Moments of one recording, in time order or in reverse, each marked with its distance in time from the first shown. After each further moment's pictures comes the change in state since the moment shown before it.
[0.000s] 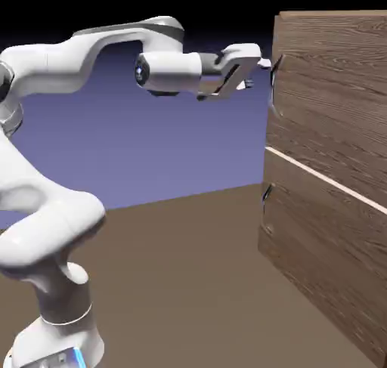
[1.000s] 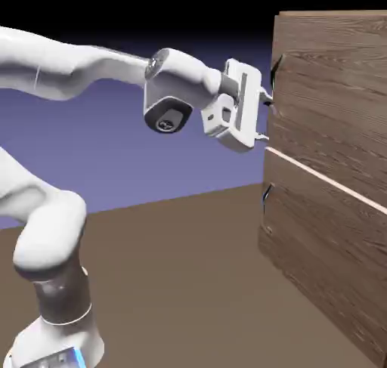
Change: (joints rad) arm 0.550 0.192 -0.584 -0.344 -1.305 0.024 -0.701
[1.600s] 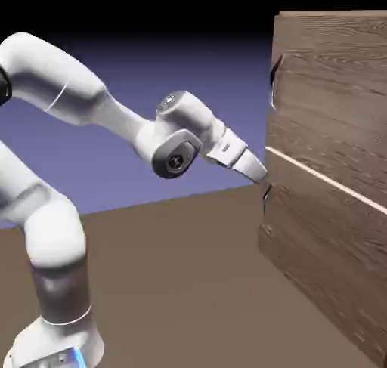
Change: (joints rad) arm 0.330 0.115 -0.350 -0.206 -0.783 0.015 -0.421
